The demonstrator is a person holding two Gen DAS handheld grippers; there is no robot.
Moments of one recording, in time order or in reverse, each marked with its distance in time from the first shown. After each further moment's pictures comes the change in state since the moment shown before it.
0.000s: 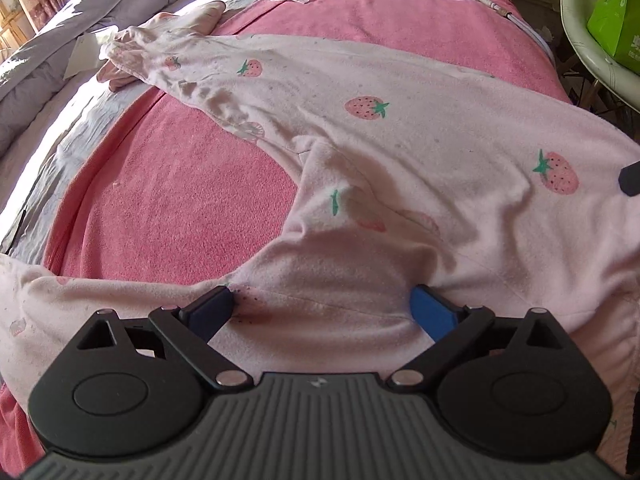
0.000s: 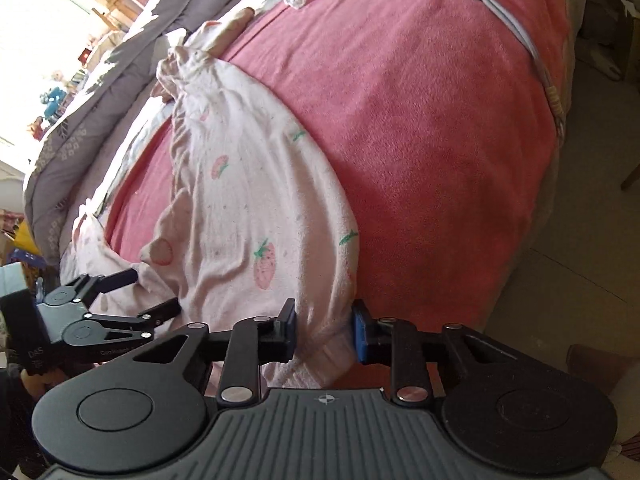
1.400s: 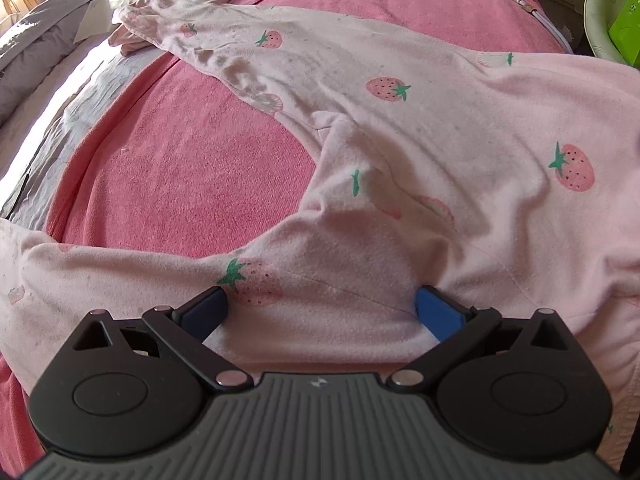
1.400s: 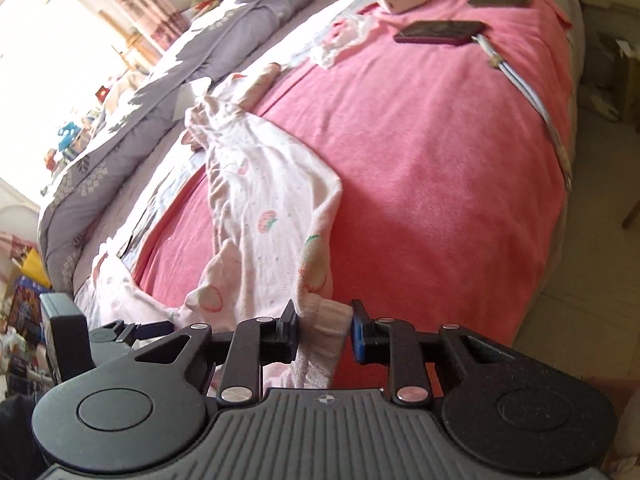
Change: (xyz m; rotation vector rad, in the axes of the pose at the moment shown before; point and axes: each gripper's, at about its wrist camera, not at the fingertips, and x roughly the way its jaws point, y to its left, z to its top) left arm 0.005 0.011 0.002 -0.088 0.086 -0.004; right arm -0.002 0.051 0.003 -0.085 -0.149 0.009
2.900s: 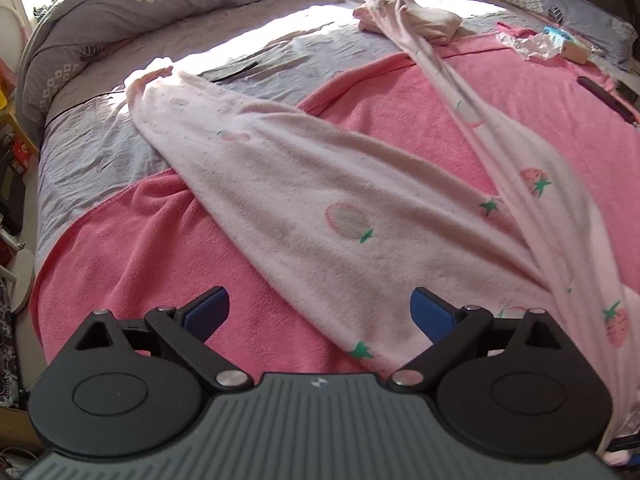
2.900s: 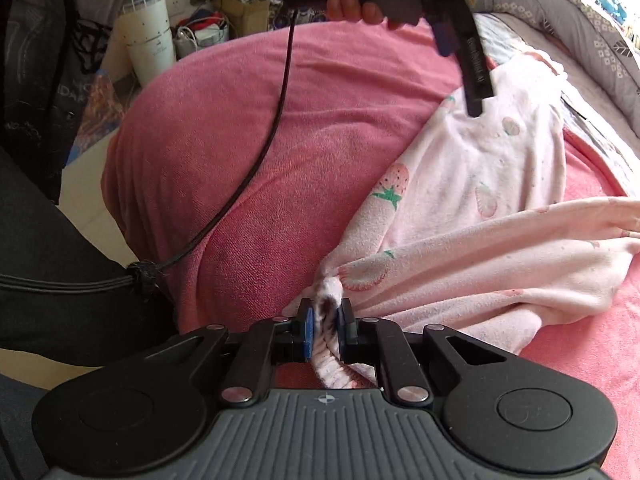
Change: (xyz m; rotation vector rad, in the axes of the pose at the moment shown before) left arm -0.088 0.102 -0.096 -0.453 -0.168 0.125; right arm 0.022 0.131 -0.170 -1.690 0.407 0.424
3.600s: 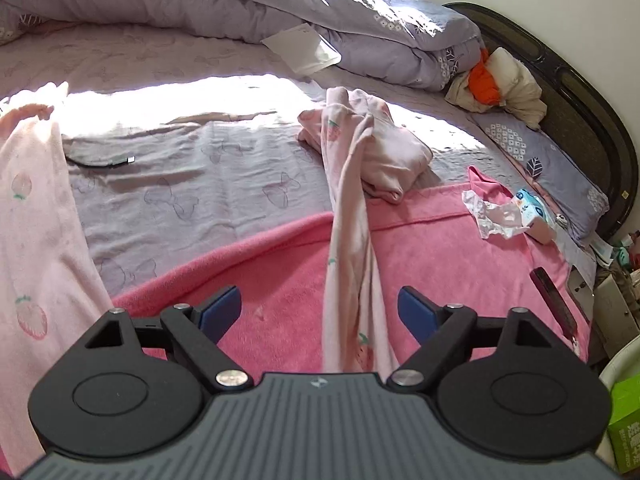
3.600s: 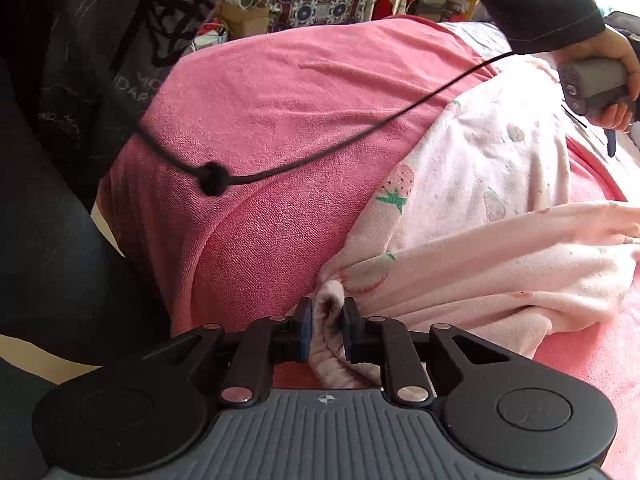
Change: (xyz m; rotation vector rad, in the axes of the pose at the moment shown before) left arm 0.123 -0.016 0.194 -0.291 -0.151 -0.165; right arm -0.003 0.001 -0.006 0.013 -0.031 0.001
